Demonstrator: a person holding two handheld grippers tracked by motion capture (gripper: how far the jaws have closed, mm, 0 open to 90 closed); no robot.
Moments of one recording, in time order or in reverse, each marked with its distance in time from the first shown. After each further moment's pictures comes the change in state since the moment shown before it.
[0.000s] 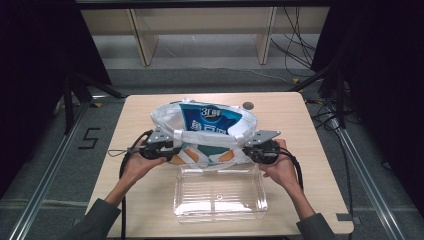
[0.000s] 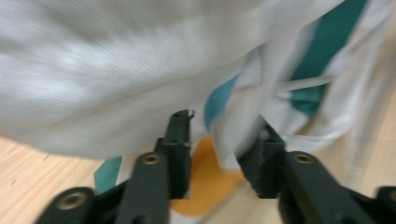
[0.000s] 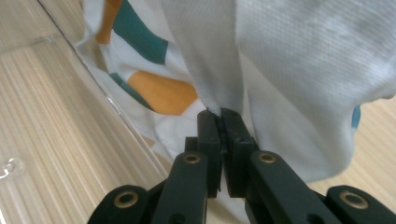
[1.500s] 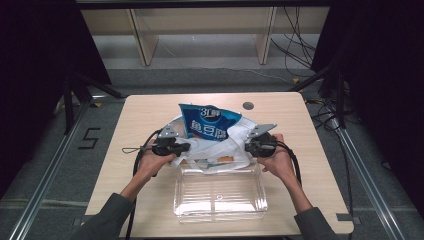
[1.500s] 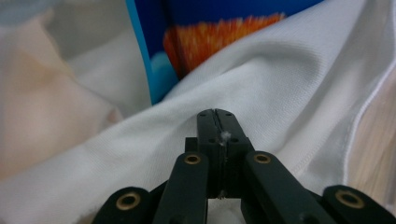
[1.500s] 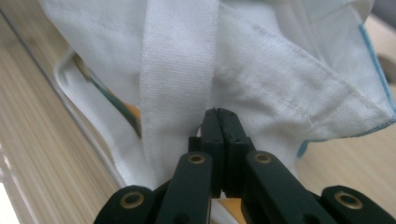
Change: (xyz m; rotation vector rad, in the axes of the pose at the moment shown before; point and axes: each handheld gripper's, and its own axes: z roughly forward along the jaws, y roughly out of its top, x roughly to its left) left arm -0.001 0.000 0.050 -0.009 -0.071 -0.100; right arm -0.017 0.002 0.022 0.075 0.014 0.067
